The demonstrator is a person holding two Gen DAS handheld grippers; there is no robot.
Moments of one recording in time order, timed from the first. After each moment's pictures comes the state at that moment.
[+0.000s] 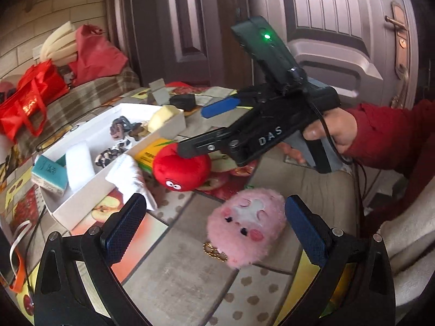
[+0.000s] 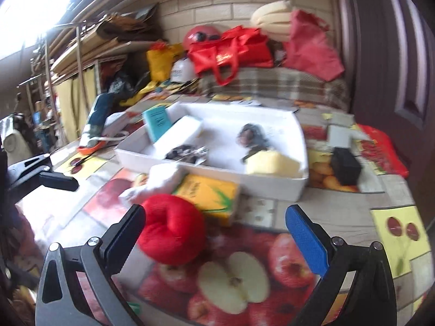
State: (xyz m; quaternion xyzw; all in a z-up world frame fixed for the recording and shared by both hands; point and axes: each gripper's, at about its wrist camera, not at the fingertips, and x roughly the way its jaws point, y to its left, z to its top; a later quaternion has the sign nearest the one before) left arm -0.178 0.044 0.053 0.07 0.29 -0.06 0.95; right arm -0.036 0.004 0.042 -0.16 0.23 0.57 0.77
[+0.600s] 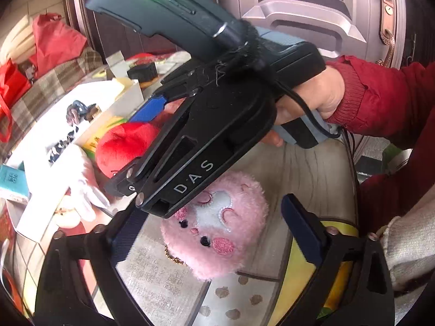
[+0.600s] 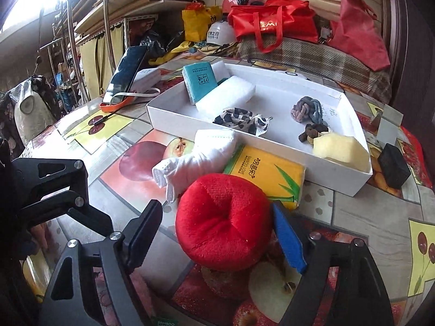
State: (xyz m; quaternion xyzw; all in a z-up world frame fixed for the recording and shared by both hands) left arm -0.142 0.018 0.026 0.10 0.38 -0.12 0.91; right arm -0.063 0.040 0.019 -0.25 0.27 0.60 0.71
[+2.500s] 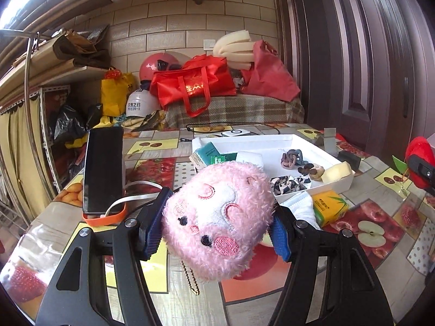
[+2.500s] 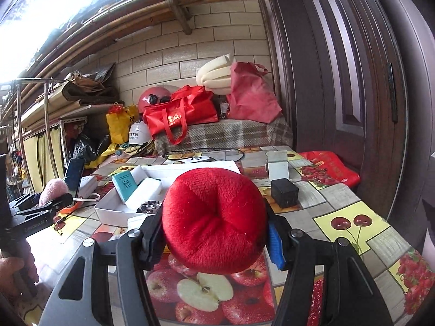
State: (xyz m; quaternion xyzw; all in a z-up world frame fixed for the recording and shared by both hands) left arm -0.212 0.135 0.062 -0.07 0.16 0.36 0.92; right arm -0.061 -0.070 0.068 -0.03 0.09 0.46 0.88
